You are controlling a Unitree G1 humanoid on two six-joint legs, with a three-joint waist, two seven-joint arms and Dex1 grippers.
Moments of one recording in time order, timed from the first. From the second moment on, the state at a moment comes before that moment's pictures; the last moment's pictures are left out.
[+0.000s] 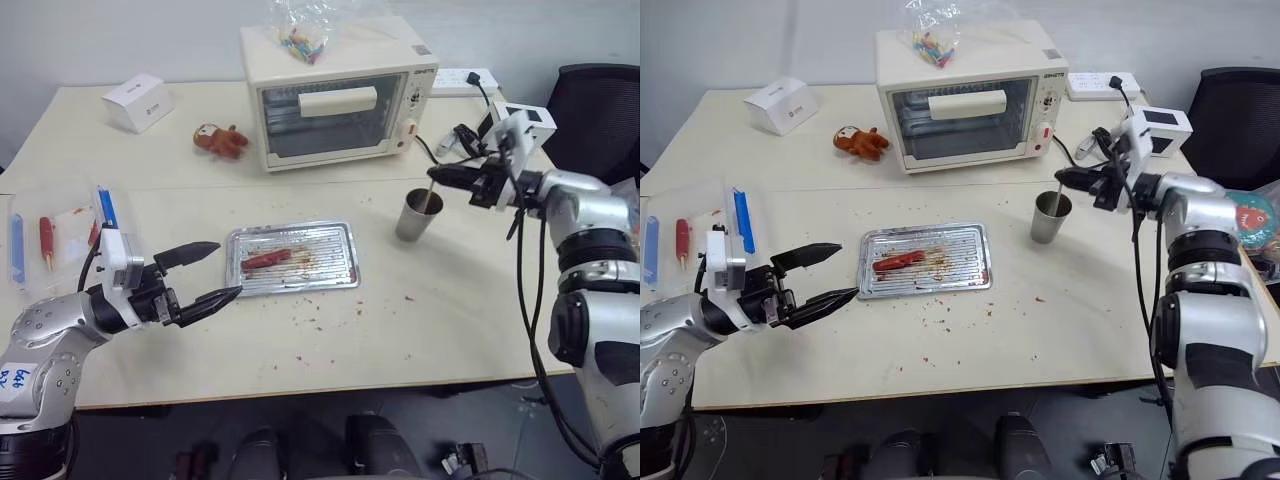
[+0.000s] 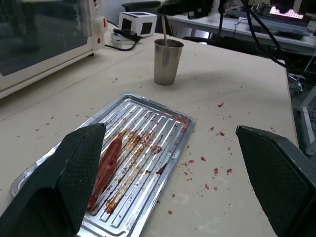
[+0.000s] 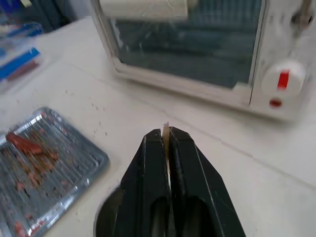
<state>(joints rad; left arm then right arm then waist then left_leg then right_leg) -0.10 0.72 0.34 -0.30 -0.70 0.39 -0.97 -1.26 -0.69 -0.14 1.06 0.26 0.32 1.28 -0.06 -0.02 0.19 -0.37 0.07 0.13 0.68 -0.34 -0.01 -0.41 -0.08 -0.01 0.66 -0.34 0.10</state>
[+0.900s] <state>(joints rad) -0.40 0.23 0.08 -0.23 -0.45 0.02 -0.65 -0.92 -0.09 -0.45 0.14 1.07 1.09 0.67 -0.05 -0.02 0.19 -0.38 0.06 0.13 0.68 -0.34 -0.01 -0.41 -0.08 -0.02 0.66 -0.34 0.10</state>
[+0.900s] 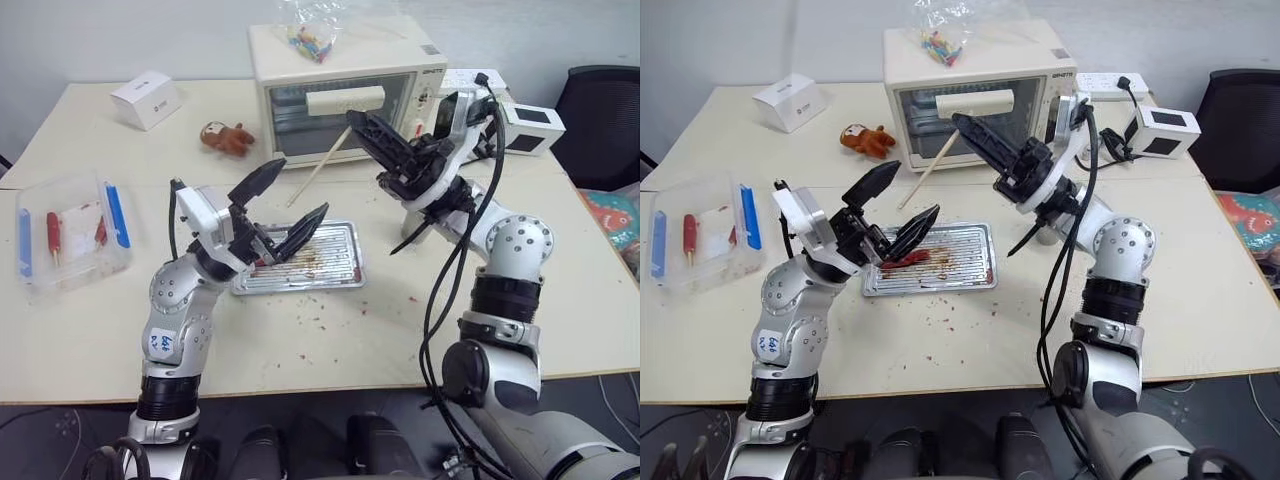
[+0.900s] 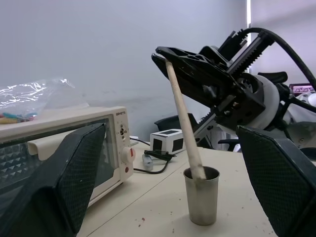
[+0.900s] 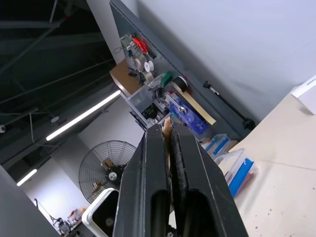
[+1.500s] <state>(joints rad) -0.41 0.21 0.04 -0.23 -0.44 0.00 -0.60 -0.83 -0.08 -0.37 0.08 1.16 1.03 0.58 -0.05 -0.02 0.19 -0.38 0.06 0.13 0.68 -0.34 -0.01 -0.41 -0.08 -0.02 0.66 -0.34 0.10</state>
